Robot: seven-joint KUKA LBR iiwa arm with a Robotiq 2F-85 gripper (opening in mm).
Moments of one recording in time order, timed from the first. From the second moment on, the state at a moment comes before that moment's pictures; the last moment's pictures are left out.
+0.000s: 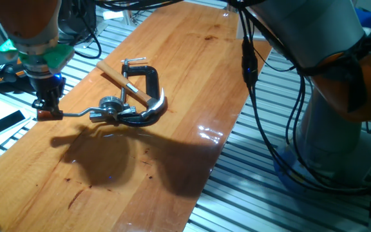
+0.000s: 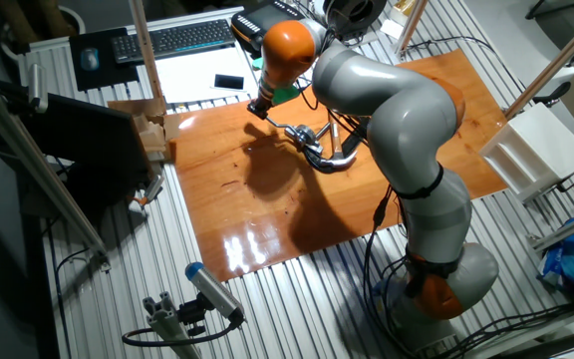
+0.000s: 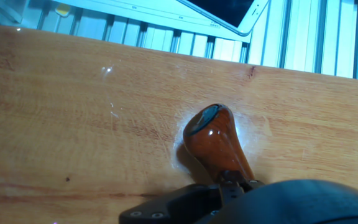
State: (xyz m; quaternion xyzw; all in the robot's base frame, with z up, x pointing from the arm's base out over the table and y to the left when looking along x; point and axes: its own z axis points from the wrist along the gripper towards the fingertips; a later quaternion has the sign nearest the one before) arm 0.703 0.225 0.138 -0.10 0.99 0.02 0.10
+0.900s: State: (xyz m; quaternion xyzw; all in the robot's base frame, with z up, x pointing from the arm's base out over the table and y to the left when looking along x) arm 0.706 0.224 0.116 -0.09 0.99 0.02 0.11
